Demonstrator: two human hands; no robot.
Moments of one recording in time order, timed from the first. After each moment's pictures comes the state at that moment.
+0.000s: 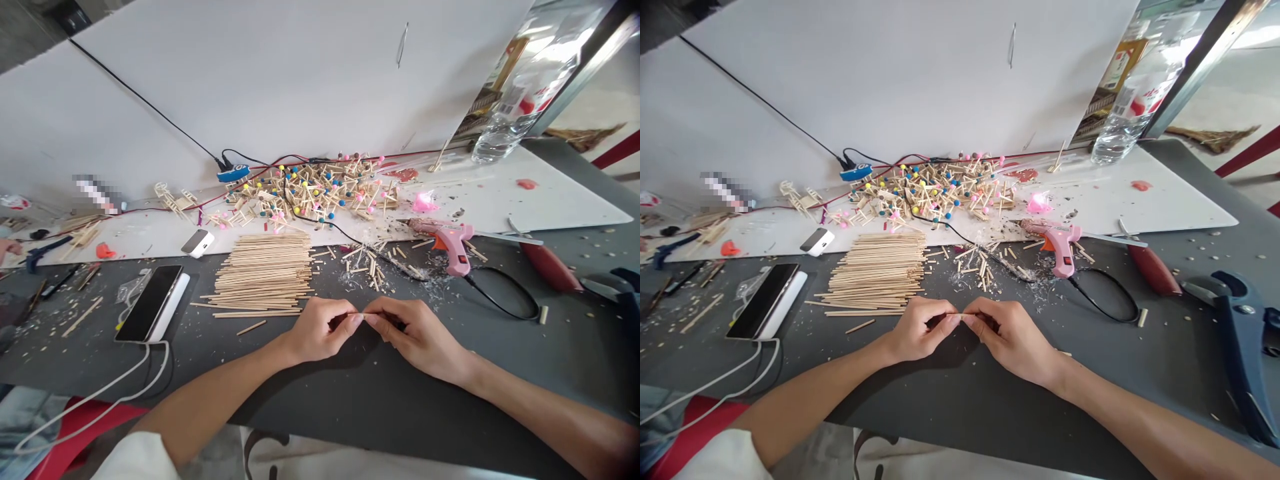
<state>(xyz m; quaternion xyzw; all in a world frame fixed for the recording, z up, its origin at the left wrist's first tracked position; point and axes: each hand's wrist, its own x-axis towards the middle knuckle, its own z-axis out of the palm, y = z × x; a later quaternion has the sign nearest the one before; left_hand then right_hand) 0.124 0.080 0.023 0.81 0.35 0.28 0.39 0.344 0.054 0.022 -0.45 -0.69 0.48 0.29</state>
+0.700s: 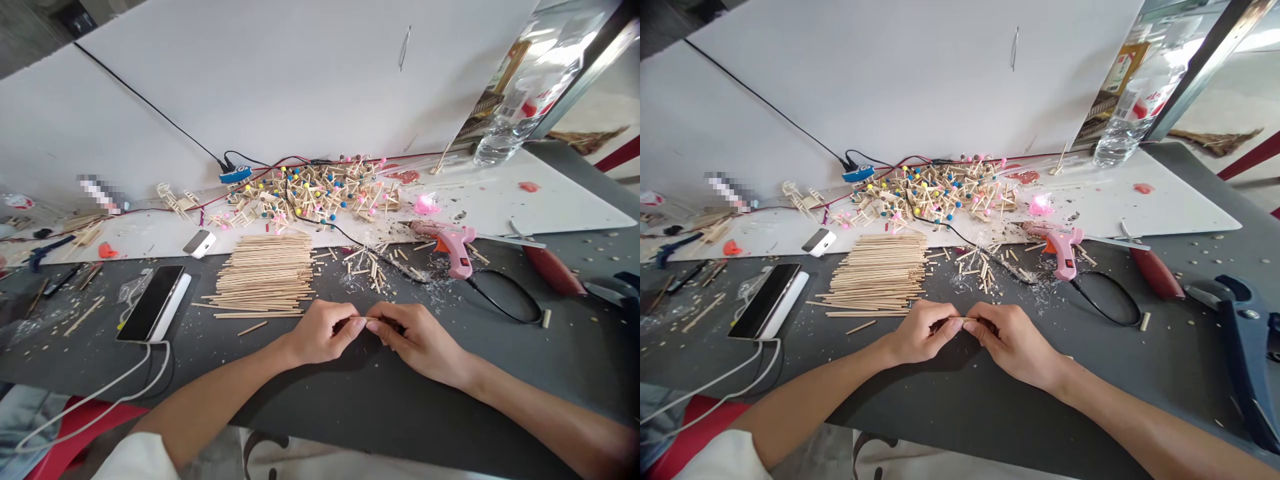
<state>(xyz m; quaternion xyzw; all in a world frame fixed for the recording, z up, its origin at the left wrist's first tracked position) 0.124 0.081 0.025 0.82 0.34 0.25 0.40 0.345 0.055 0.021 -0.44 -0.72 0.46 0.27</state>
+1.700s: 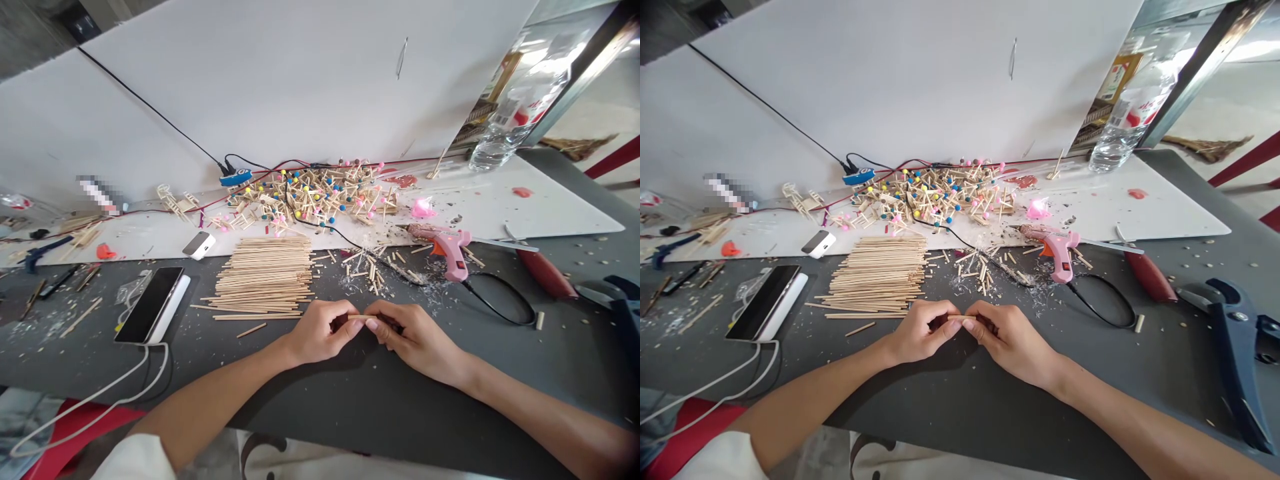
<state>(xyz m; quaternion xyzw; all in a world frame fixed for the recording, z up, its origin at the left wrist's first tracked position) 0.124 0.081 0.025 0.78 0.37 0.24 0.44 0.345 0.056 0.021 -0.44 -0.71 0.48 0.27</state>
